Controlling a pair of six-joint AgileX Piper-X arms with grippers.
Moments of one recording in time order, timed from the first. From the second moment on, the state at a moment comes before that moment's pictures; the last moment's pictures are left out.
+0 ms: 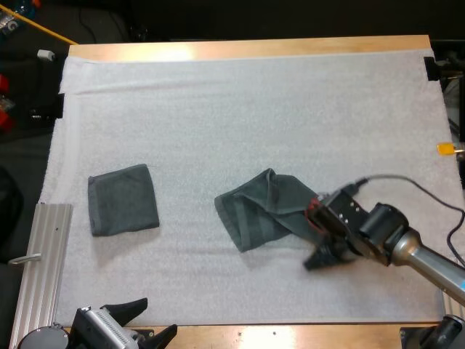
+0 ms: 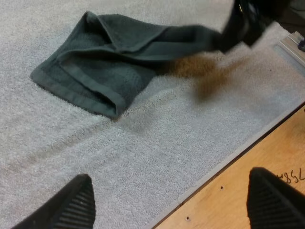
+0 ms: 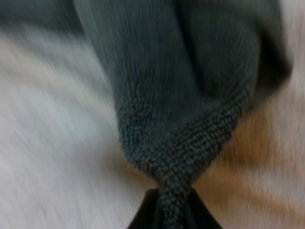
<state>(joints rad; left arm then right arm) -0.18 0.05 -0.79 1.49 0.57 -1.72 0.77 1.25 -0.80 1.06 0.03 -1.61</state>
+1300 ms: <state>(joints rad) -0.38 0.29 -0.74 1.41 0.67 -1.60 0.77 0.91 -0.57 1.23 -0.03 -1.55</state>
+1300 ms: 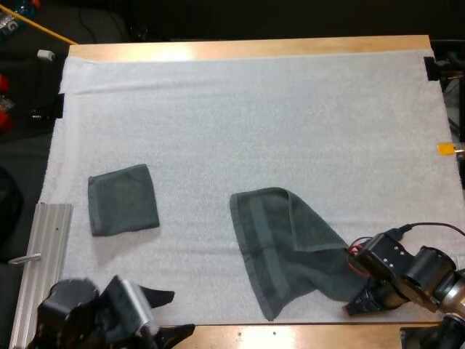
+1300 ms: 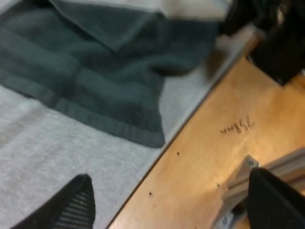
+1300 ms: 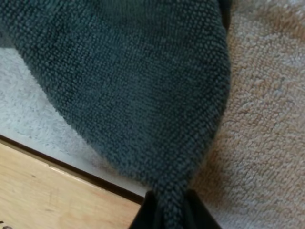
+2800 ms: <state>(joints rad) -1.10 1.23 -0.74 0.83 0.33 -1.54 0.77 0.91 -0.57 1.23 -0.03 -1.42</state>
